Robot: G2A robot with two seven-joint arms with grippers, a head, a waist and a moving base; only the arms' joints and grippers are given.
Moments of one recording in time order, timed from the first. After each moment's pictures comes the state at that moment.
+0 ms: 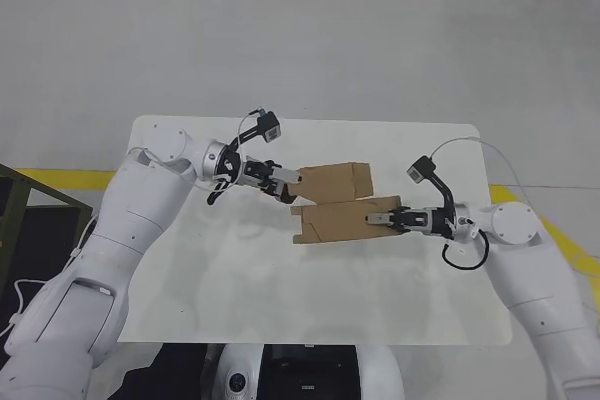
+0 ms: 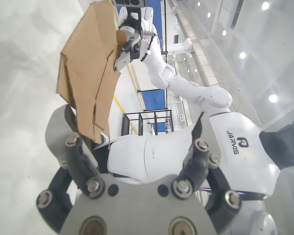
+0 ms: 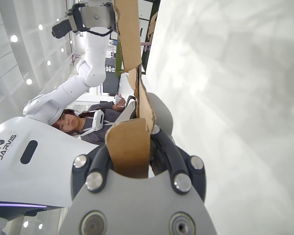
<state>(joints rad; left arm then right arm) 0.65 -1.12 -0.96 -1.08 -0.57 -0.27 -1.53 -1.03 -1.04 1.16 -1.31 0.41 -0.37 1.29</state>
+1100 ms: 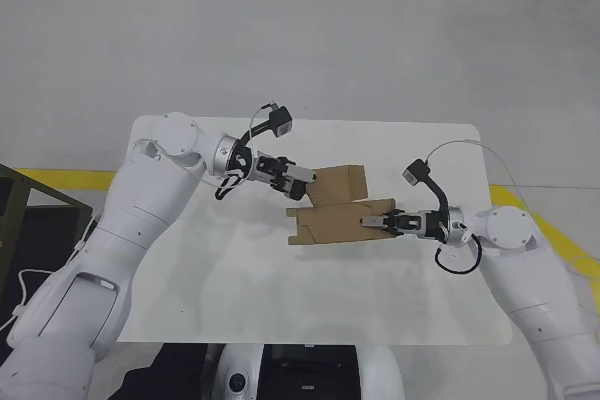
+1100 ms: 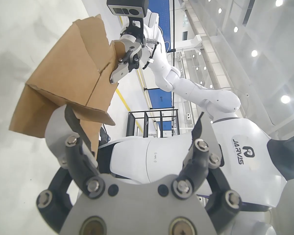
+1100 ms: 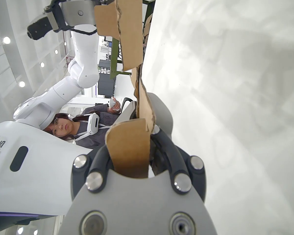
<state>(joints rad) 0.61 -1.14 -0.92 -1.11 -0.51 -0.23 -1.48 -1.06 -1.03 1.15 -1.37 0.37 -0.36 1.23</state>
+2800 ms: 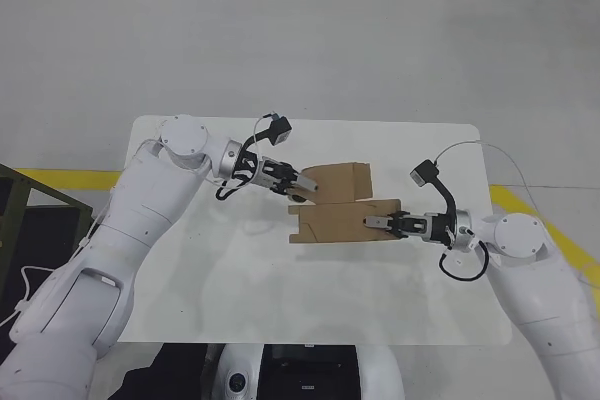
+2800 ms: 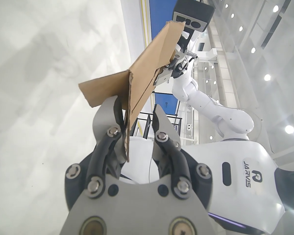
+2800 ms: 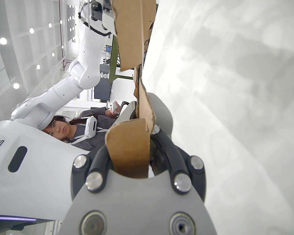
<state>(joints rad) 0.59 -1.15 -0.88 -1.04 -0.40 -0.14 -1.44 -1.14 -1.01 1.21 -1.49 0.34 -0.34 1.18</state>
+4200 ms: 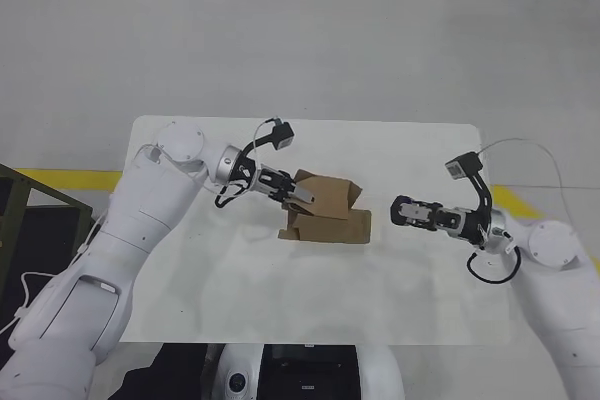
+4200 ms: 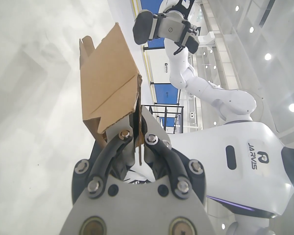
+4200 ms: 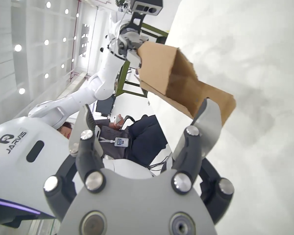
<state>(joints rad) 0.64 -1.14 -0.91 -1.11 -0.44 -0.22 -1.51 -1.20 -0.98 1.33 -1.53 0.47 -0.43 1.20</state>
